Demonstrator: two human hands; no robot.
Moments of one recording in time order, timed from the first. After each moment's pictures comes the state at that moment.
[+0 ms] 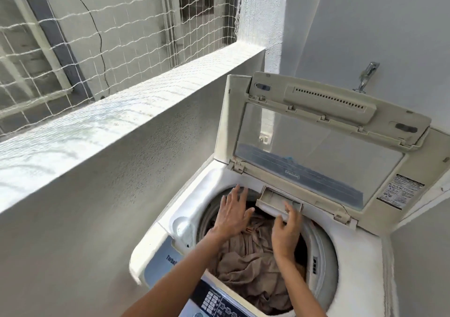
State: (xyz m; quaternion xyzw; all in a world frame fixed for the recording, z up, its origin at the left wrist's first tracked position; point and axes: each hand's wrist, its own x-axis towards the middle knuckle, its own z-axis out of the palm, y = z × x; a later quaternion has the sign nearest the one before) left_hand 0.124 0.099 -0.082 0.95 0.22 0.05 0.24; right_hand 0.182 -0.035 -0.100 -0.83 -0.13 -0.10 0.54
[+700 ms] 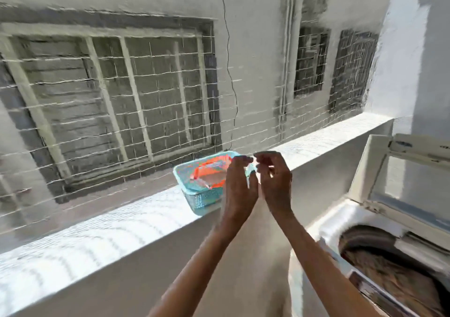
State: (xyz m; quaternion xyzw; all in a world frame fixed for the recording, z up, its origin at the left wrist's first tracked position) left_hand -0.320 0.127 0.184 0.74 0.25 0.60 0.16; right_hand -0.235 0.108 0.191 -0.50 -0.49 -0.02 0.71
